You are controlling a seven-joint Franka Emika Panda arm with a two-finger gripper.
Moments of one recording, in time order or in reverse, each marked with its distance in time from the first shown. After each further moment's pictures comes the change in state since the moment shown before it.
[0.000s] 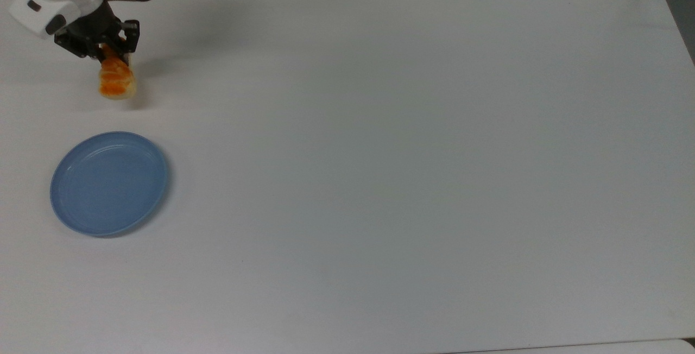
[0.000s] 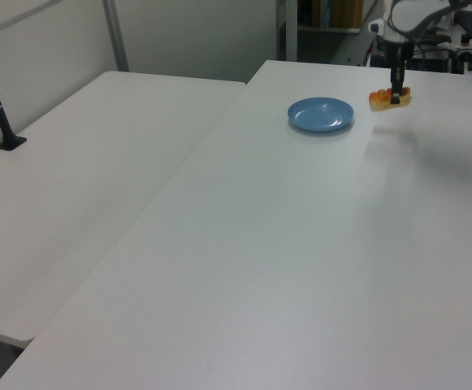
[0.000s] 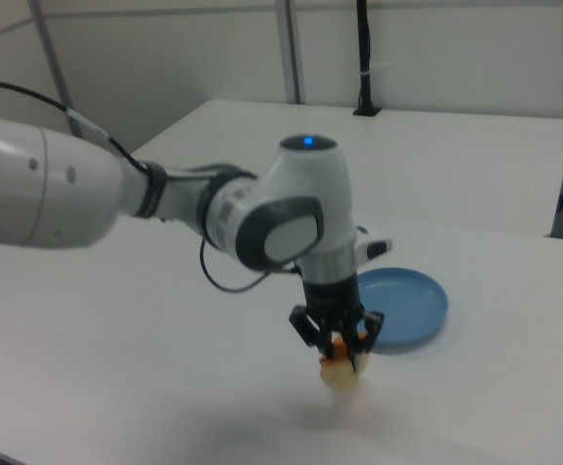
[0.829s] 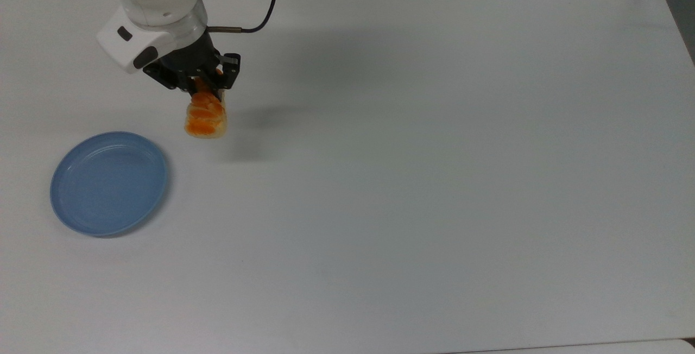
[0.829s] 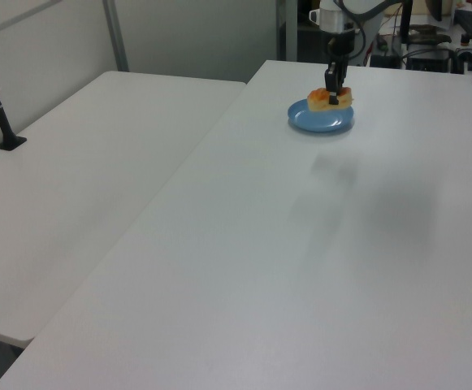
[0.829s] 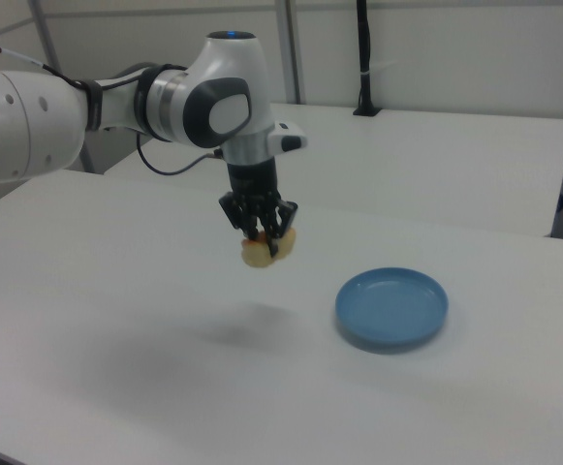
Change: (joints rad) arm 0.331 0.080 0.014 0.349 0.081 -0.300 0.449
